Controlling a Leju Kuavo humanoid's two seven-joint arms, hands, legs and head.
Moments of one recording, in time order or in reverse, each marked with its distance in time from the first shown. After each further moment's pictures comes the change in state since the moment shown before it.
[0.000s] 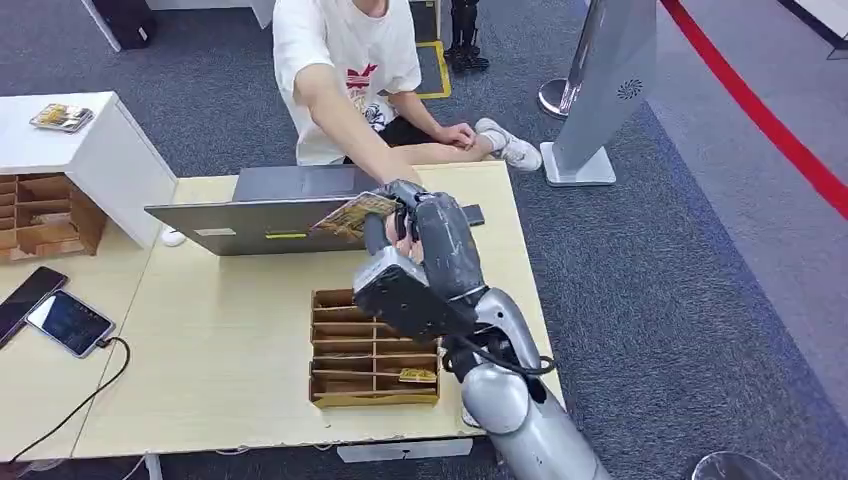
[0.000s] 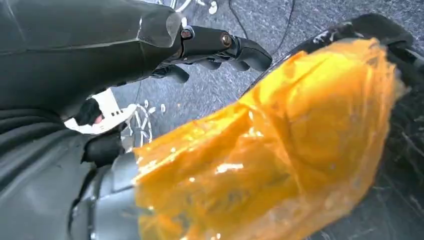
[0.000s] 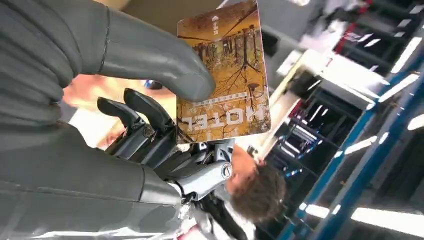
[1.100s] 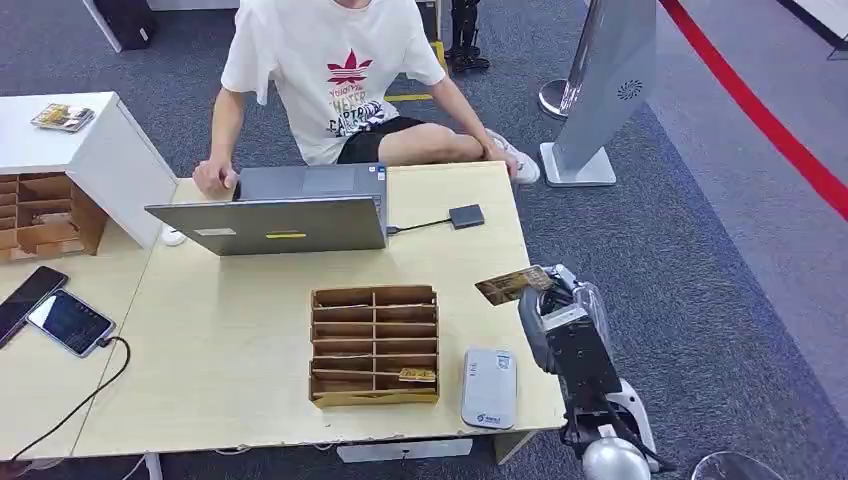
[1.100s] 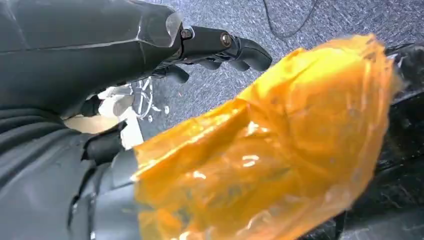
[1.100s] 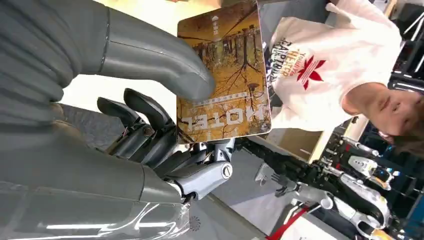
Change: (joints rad) left arm 0.128 -0.054 0.196 -0.063 -0.062 0.041 0.000; right arm 0.407 -0.175 -0.302 -0.200 -0.109 -0.005 -0.023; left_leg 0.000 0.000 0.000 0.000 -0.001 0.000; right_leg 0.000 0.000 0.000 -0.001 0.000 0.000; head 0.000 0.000
